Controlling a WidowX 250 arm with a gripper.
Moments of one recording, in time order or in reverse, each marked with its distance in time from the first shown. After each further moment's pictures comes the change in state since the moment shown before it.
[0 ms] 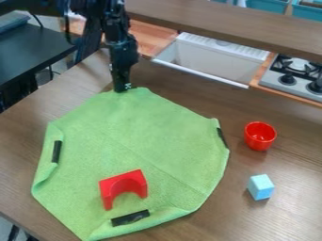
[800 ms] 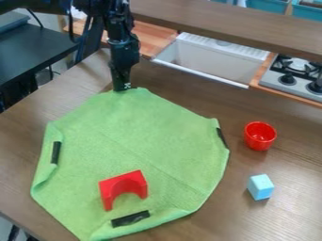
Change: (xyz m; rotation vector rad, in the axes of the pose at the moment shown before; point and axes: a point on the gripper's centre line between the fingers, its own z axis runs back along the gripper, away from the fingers) arm 0.002 0.000 0.004 0.041 0.038 -0.036
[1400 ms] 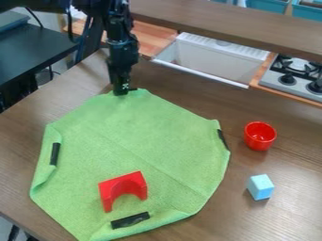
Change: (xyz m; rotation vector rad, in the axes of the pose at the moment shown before) arm -0.001 0.001 0.000 0.011 0.005 -0.019
